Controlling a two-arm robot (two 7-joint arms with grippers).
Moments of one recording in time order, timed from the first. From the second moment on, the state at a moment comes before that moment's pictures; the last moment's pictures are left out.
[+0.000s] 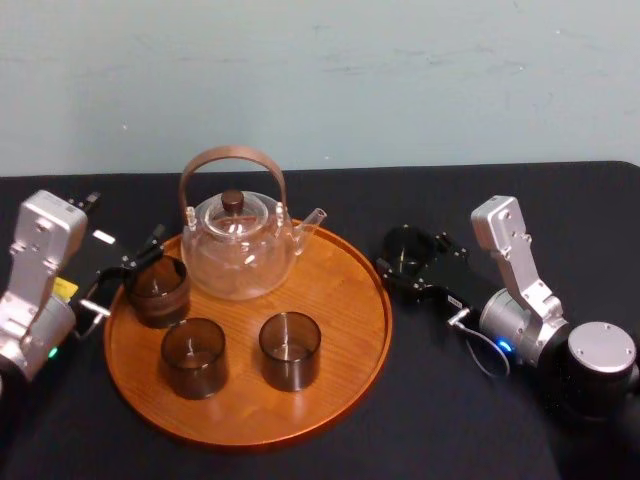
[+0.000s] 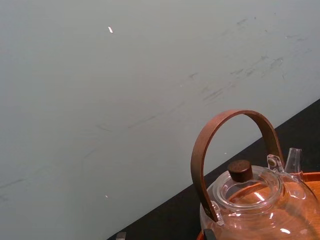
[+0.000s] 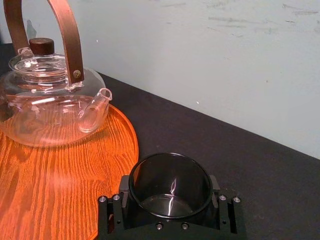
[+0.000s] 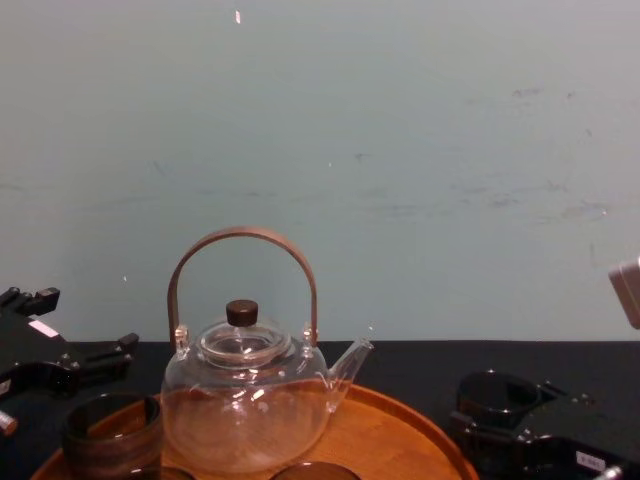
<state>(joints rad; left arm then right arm) -0.20 0.60 0.45 -1.41 -0.25 -0.12 0.03 0.40 0.24 -0.33 -0.94 0.17 -0.20 0.45</state>
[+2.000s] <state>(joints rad) -0.20 0.60 0.45 -1.41 -0.25 -0.12 0.03 0.36 0.28 -0.34 -1.06 0.21 -0.17 0.50</state>
